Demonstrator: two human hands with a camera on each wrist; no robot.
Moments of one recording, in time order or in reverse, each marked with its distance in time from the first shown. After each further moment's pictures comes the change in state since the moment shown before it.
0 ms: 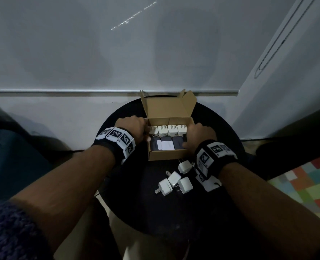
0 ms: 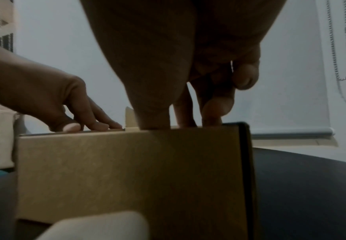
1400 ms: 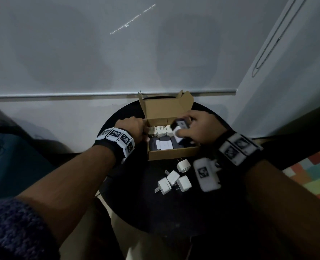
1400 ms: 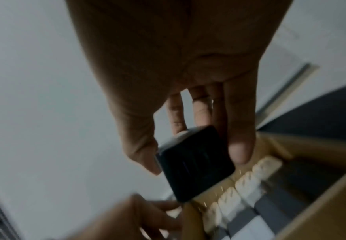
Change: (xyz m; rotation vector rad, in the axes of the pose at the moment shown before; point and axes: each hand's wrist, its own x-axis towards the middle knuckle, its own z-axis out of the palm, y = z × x) left_hand -0.002 0.004 -0.003 -0.007 -0.018 -0.010; right_hand -0.031 0.019 -0.044 0.709 0.020 -0.125
